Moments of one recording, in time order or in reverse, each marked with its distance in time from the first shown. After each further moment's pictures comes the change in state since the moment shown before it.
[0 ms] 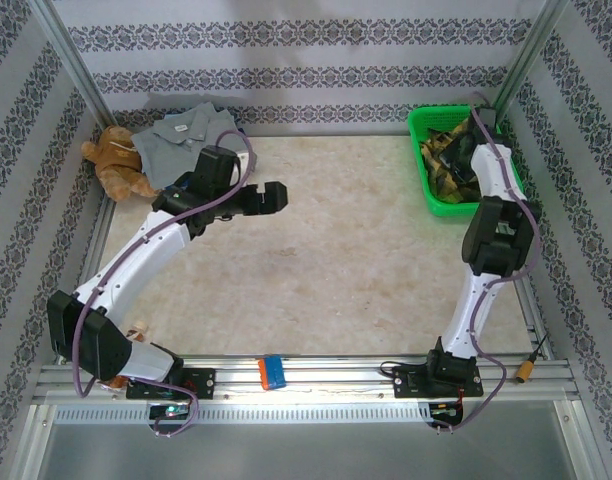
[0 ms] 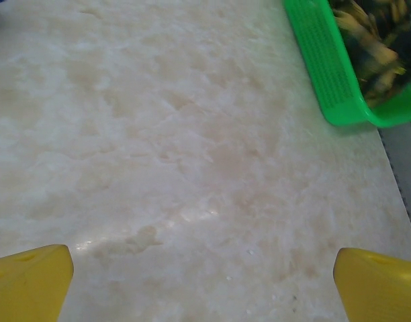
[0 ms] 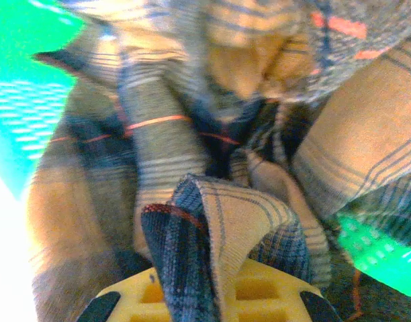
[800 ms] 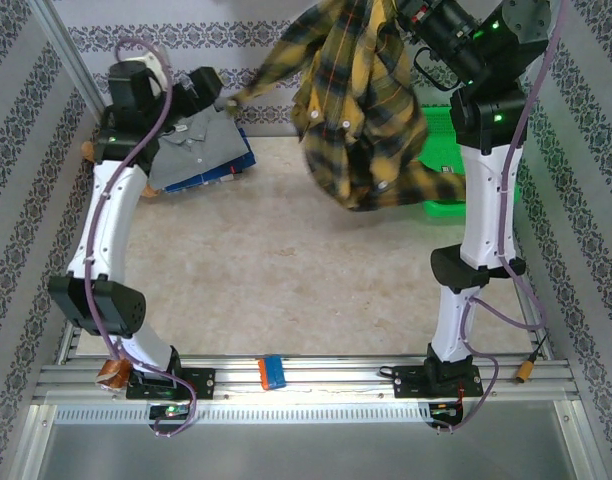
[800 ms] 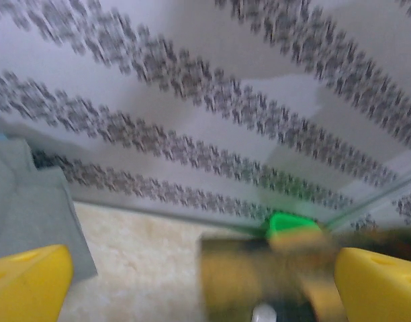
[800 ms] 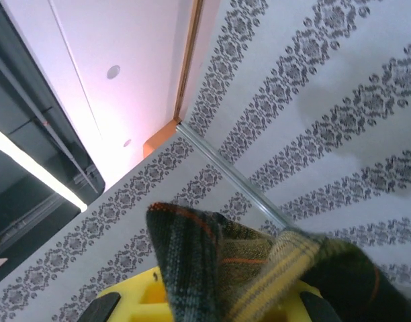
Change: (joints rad) left arm 0.381 0.195 0.560 0.147 0.069 -0.078; right arm 0.446 -0.123 1.000 0.311 -0.438 0.470
